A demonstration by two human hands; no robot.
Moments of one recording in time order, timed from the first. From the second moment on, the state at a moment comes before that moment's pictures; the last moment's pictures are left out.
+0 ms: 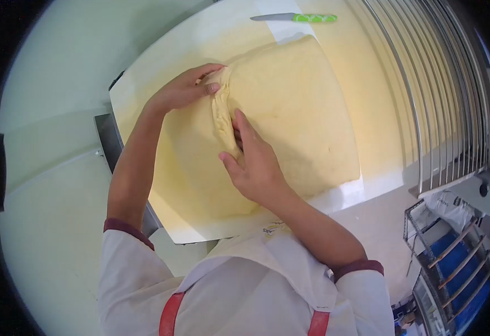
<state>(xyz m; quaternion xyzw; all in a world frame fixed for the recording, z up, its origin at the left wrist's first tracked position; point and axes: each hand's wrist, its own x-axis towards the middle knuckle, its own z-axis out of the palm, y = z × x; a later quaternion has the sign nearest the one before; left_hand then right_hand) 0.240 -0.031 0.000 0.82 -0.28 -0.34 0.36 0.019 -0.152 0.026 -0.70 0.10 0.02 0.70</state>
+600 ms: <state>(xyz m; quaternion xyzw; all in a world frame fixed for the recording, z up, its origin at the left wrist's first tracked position) 0.178 -0.062 -0.006 0.93 -0.32 -0.09 0.14 -0.003 -0.149 0.026 -0.76 0.12 0.05 0.64</state>
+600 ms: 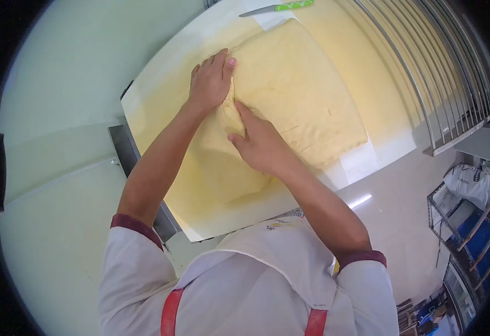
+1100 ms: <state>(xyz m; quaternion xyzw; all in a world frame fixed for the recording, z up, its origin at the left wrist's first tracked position) 0.135 -0.067 -0.013 0.91 -0.38 0.02 0.15 -0.049 -0.145 0.027 -0.82 0.13 0.05 0.56</state>
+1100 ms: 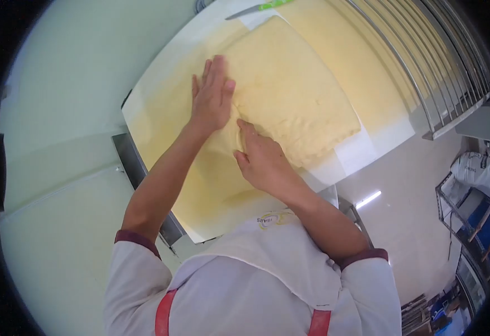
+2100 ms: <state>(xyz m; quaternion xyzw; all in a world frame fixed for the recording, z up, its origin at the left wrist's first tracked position) 0.050 -0.043 0.005 0.87 -0.47 -0.04 0.16 -0.125 -0.121 0.016 -0.72 0.13 0.07 0.67</state>
